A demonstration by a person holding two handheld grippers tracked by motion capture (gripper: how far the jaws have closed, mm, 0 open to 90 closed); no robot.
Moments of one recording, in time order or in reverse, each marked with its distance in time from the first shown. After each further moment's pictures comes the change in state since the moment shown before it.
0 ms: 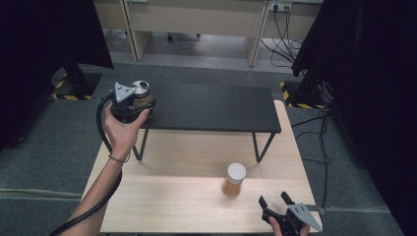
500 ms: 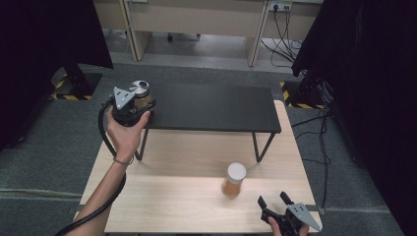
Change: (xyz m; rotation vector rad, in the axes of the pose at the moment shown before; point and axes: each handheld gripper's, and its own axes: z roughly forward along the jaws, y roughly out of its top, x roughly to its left) left arm -0.008 -0.021 0.002 -0.080 0.030 -0.007; right arm 0.001 0.000 0.001 0.002 0.005 -0.001
